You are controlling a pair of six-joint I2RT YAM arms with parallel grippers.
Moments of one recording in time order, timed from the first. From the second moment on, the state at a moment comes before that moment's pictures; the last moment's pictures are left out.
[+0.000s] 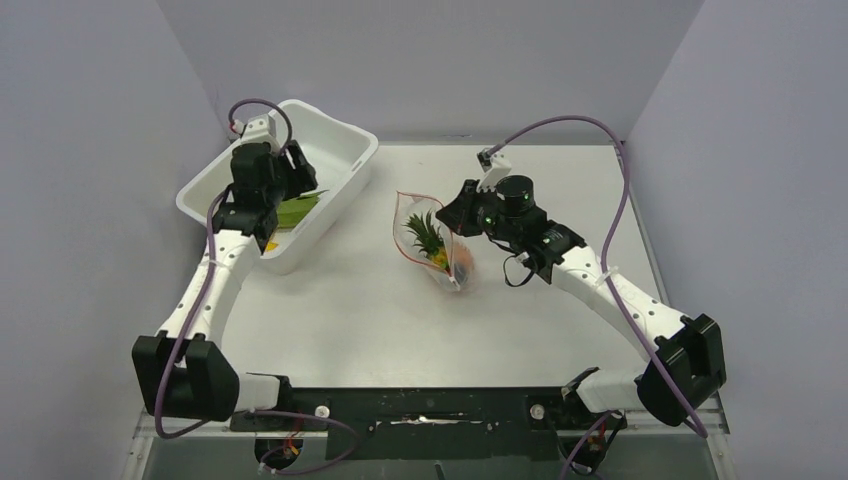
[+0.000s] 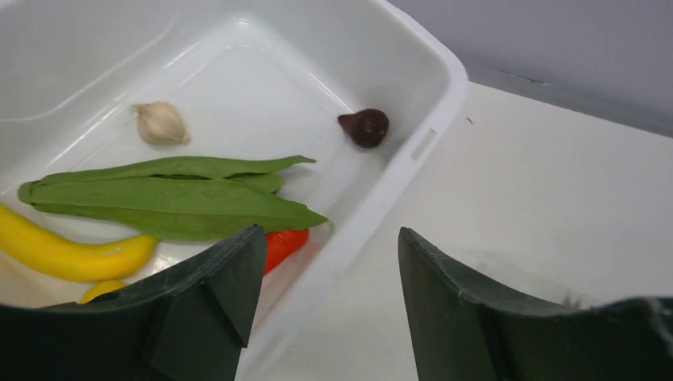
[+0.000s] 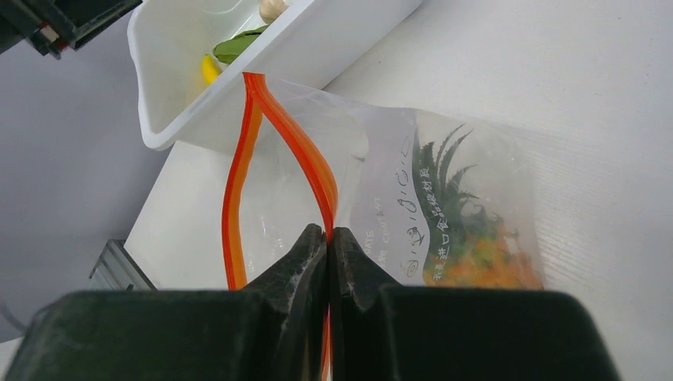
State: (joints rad) left arm -0.13 1.30 1.15 -0.22 -0.08 -0.35; right arm 0.59 1.32 1.08 -0.11 -0.16 0.52
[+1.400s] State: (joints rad) left arm 0.14 2.11 1.59 -0.21 -0.13 -0.21; right arm 0.58 1.30 1.08 -0.13 -0.16 0.51
